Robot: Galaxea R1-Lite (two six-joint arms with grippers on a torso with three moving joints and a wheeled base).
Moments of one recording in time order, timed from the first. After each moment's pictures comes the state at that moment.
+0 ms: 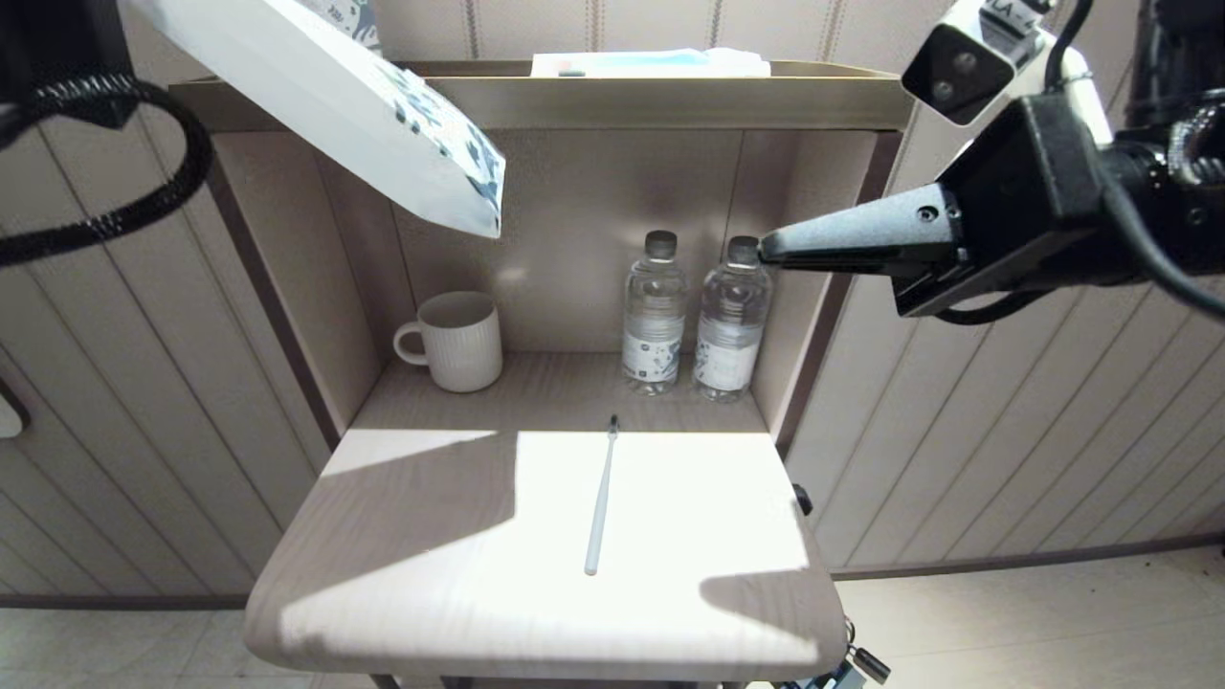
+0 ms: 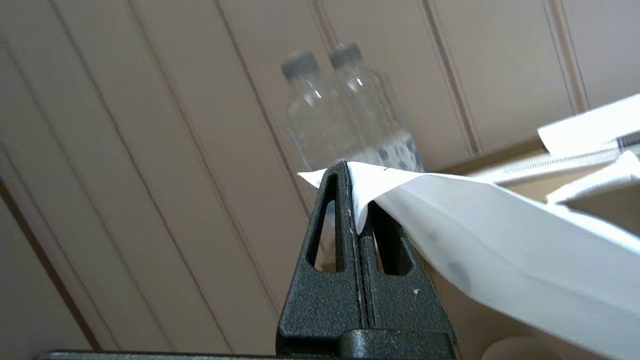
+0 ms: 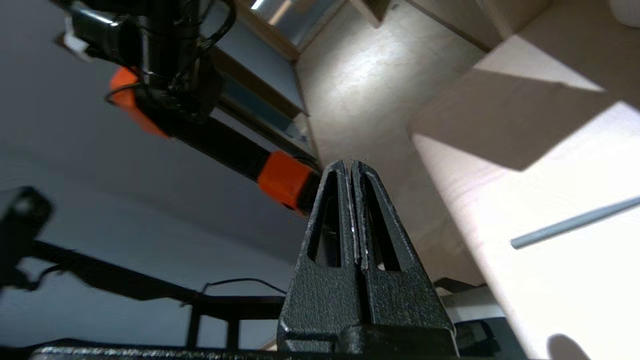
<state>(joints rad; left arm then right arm) -0.80 1.26 -0.95 -1.07 0.67 0.94 0.36 1.53 -1.45 0.06 1.09 0.53</state>
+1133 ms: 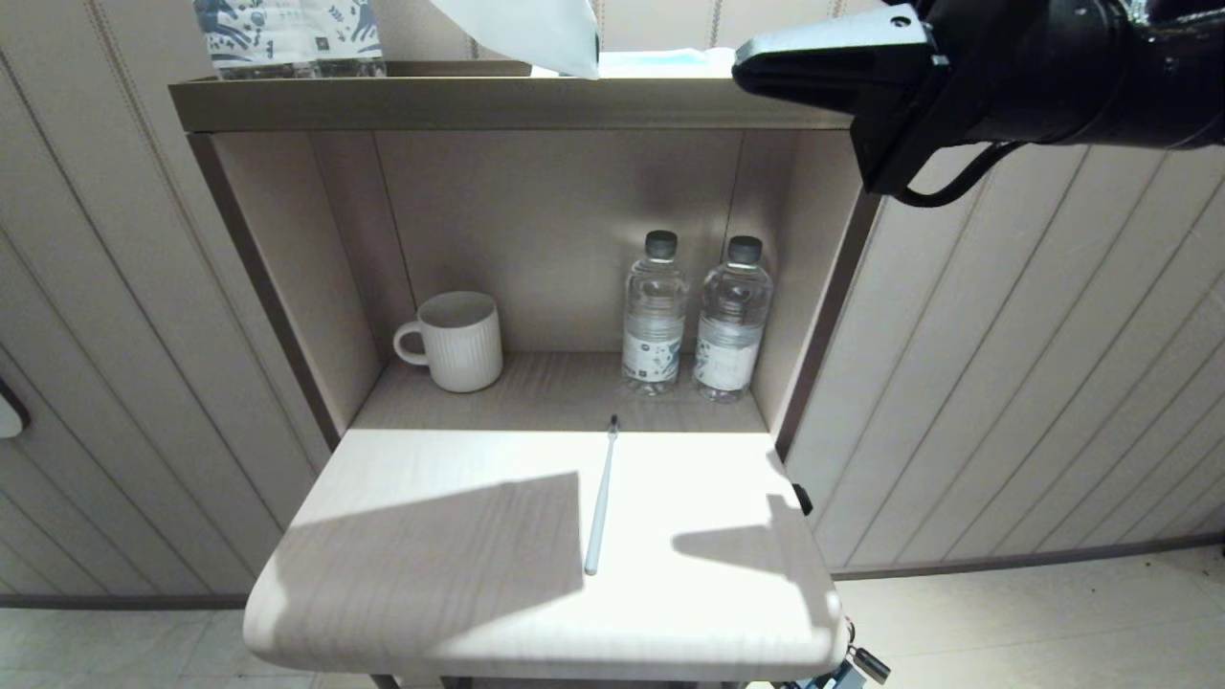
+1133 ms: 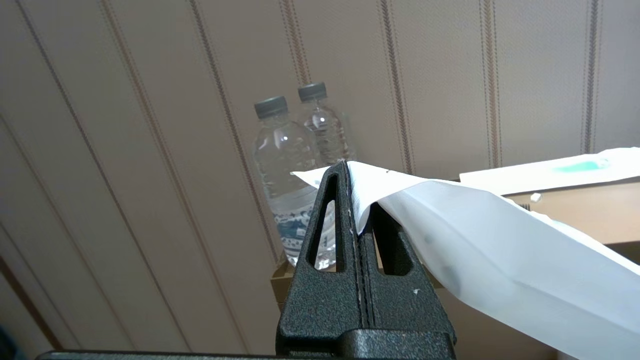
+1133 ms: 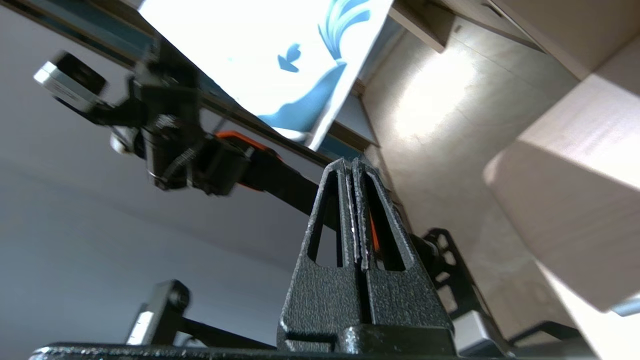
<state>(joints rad) -1.16 1.37 -1.44 -0.79 1.01 1.00 0.35 1.67 -1.73 -0.11 1.13 1.01</state>
